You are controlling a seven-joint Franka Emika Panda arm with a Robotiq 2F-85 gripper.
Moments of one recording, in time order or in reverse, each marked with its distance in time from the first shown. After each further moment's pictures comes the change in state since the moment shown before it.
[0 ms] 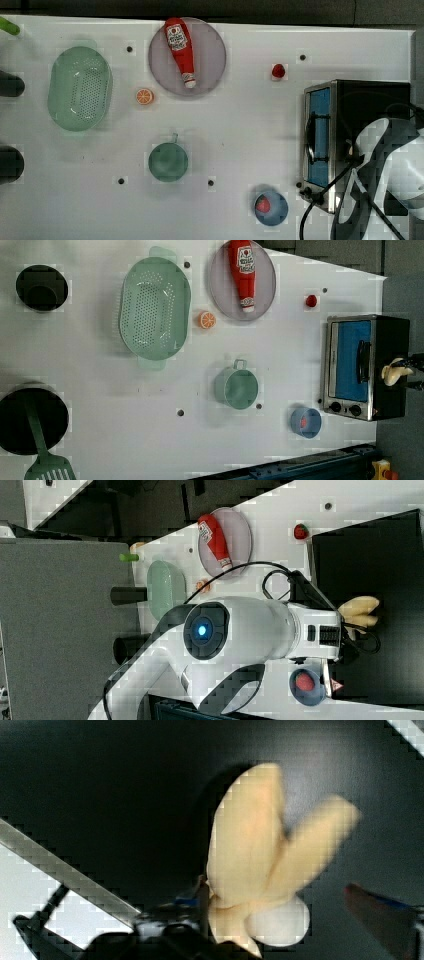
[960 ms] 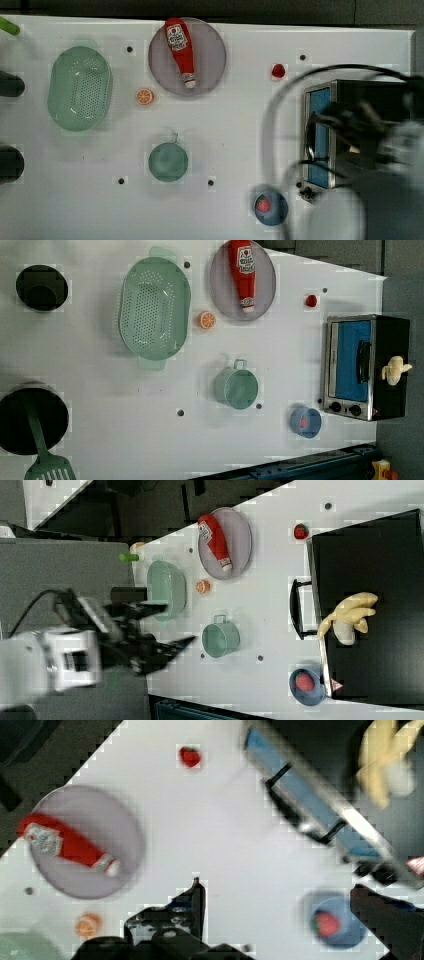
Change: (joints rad) arm 0.087 -0.504 0.294 0.085 -0.049 -0.361 0.297
